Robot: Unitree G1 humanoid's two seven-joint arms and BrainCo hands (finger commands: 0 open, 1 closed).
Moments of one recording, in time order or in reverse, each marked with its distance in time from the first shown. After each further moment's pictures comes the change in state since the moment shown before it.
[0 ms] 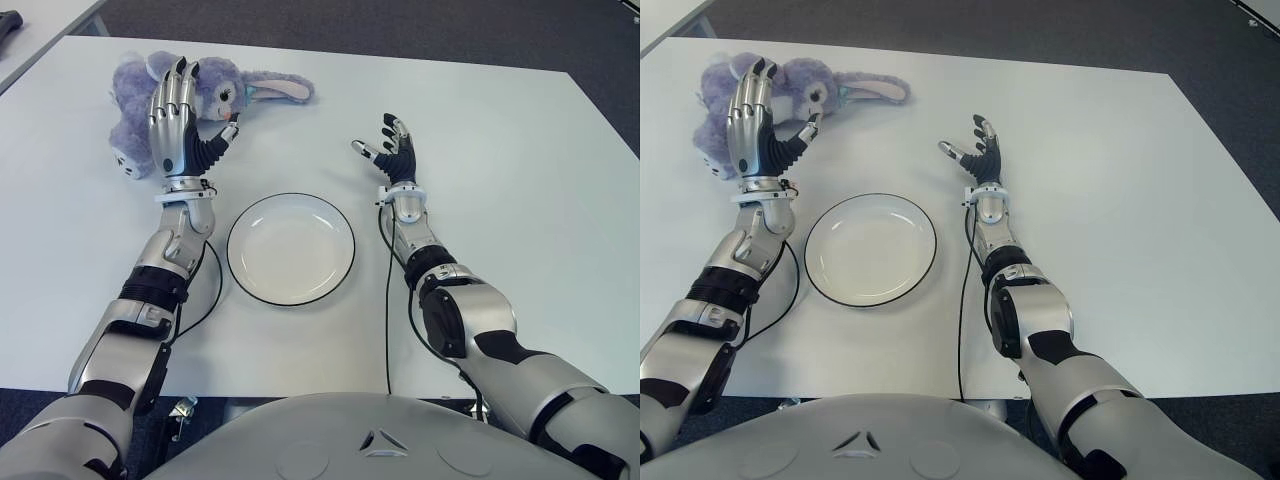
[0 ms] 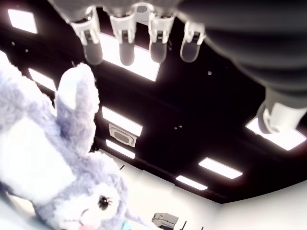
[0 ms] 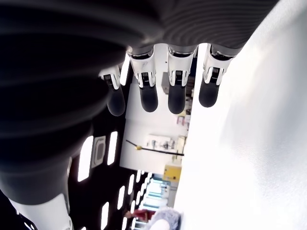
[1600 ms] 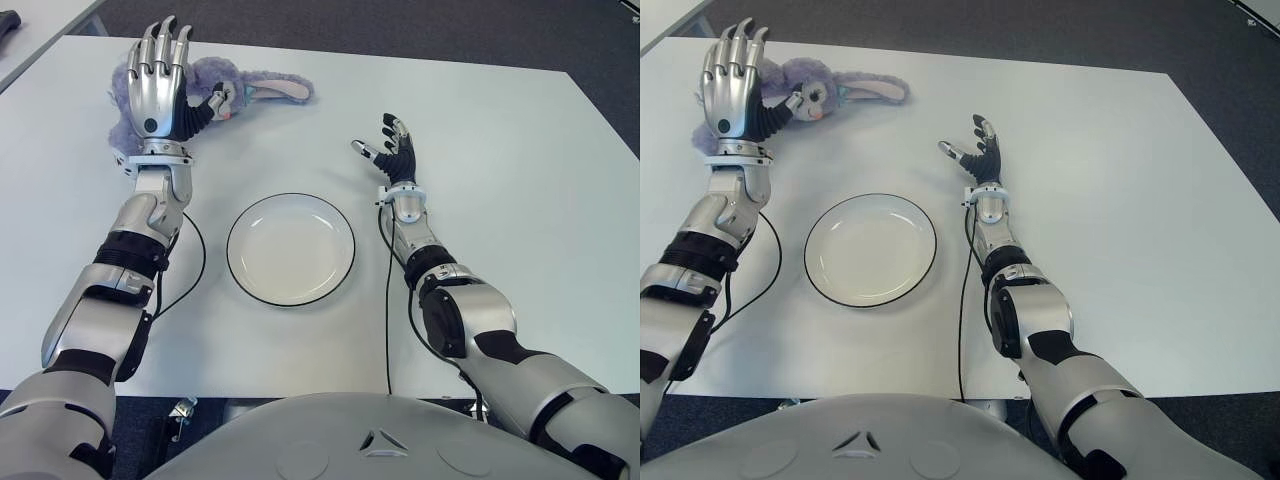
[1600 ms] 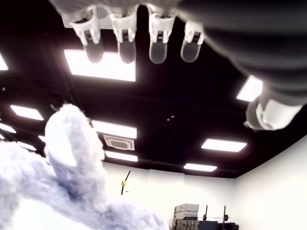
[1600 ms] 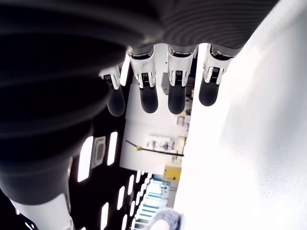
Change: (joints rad) left arm -0.174 0.125 -0.066 0.113 0.138 0.111 -0.044; right arm 0.000 0.001 0.001 0.000 -0.001 0.000 -0.002
